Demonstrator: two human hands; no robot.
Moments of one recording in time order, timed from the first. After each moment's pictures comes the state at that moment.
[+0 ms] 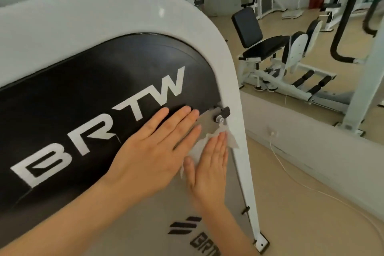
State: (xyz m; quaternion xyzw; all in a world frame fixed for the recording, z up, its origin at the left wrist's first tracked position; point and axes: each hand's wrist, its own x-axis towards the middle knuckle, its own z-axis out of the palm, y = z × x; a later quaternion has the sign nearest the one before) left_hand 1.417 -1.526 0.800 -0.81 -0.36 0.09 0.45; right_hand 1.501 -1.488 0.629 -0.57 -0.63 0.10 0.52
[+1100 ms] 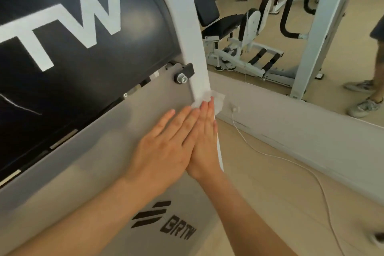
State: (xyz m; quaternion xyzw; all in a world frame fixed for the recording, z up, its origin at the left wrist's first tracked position) left_hand 1.455 -1.496 0.677 -0.87 -0.35 -0.02 0.33; right_hand 1.553 -1.472 0.594 -0.56 -0.64 0.21 0.49
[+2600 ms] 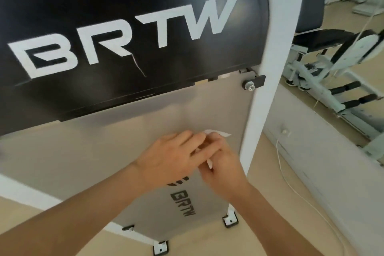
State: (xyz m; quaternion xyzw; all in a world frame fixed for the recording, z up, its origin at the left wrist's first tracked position) left_hand 1.425 -1.553 0.673 -0.83 -0.44 -0.03 0.35; right_hand 1.569 -1.497 0.612 -0.25 -0.84 0.22 0.43
